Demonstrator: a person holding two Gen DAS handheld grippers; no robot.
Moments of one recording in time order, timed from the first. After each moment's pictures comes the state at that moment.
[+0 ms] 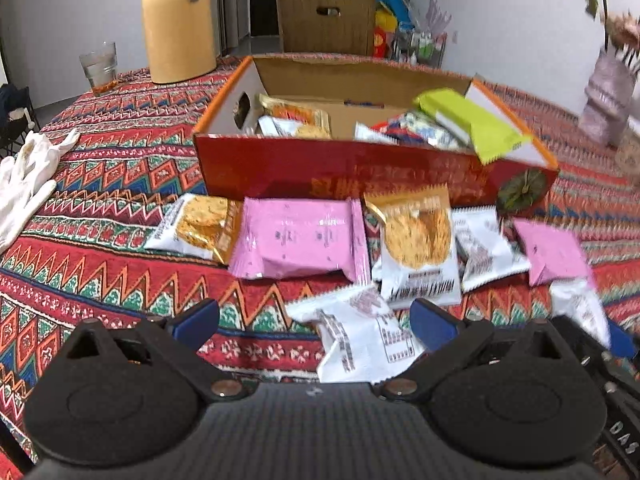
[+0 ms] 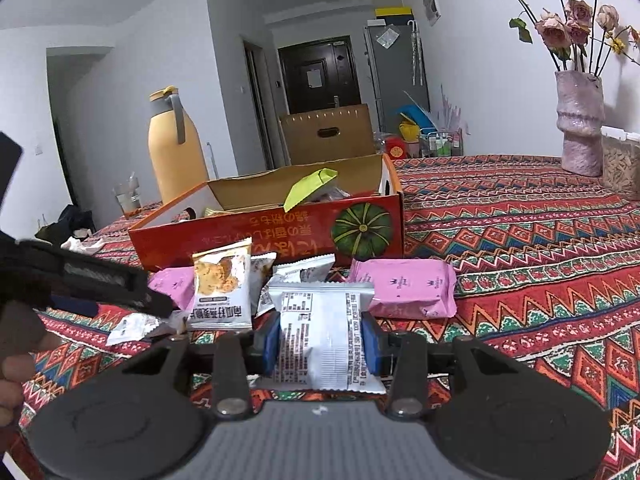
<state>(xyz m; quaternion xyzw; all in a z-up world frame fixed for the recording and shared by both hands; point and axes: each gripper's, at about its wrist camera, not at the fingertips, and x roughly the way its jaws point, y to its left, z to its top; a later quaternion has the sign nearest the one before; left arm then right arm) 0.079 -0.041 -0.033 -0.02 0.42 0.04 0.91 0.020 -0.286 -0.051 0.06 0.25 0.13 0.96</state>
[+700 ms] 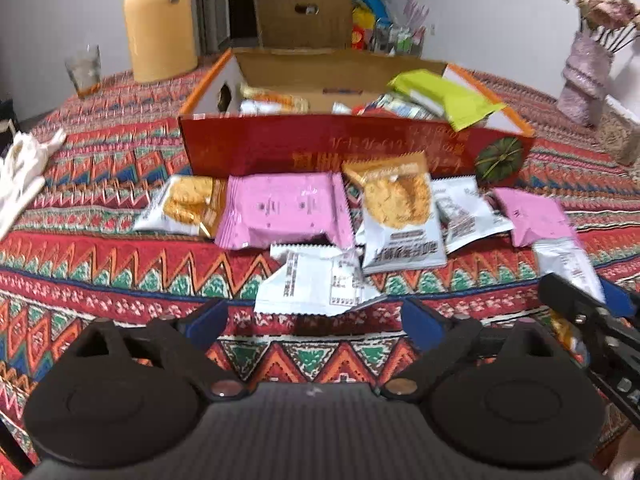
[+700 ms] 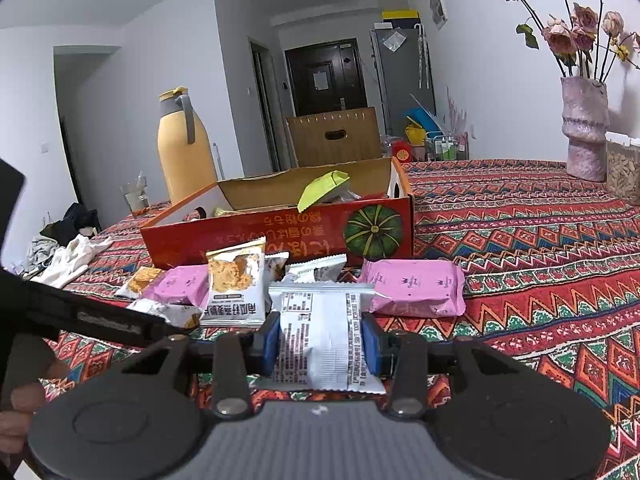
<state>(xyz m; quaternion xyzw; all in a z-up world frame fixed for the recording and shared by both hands) 0.054 -0.044 -0.038 -0.01 0.41 0.00 0.91 0.010 -0.278 -0.048 0.06 0.24 0.14 0.96</state>
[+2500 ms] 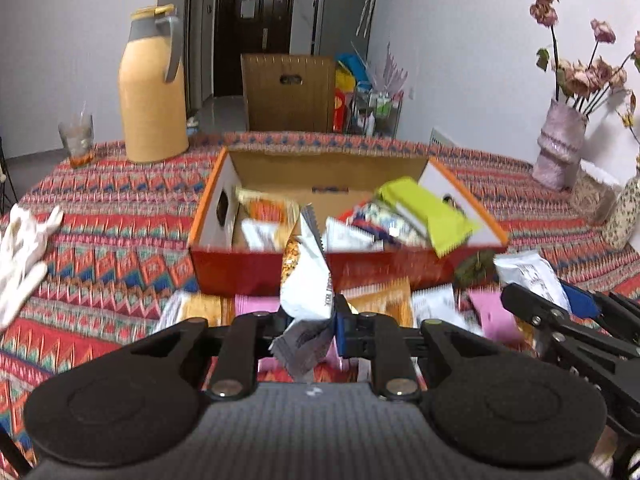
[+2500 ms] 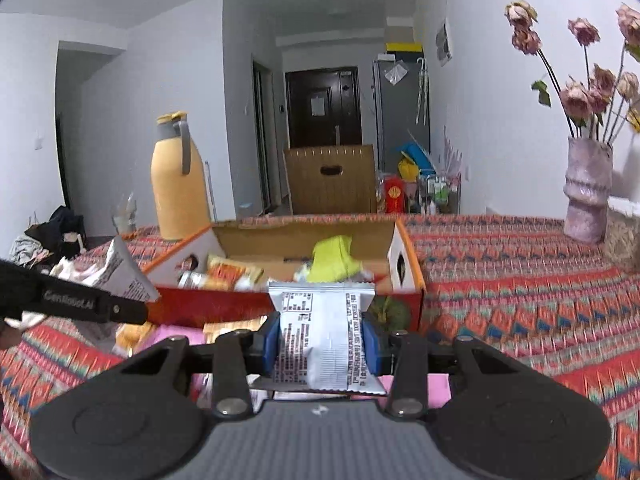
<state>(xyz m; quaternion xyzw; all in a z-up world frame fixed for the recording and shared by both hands) 0.078 -0.028 0.025 -0.02 0.32 -0.03 0.95 0.050 -0.251 0.004 0.02 0.20 0.12 0.97</state>
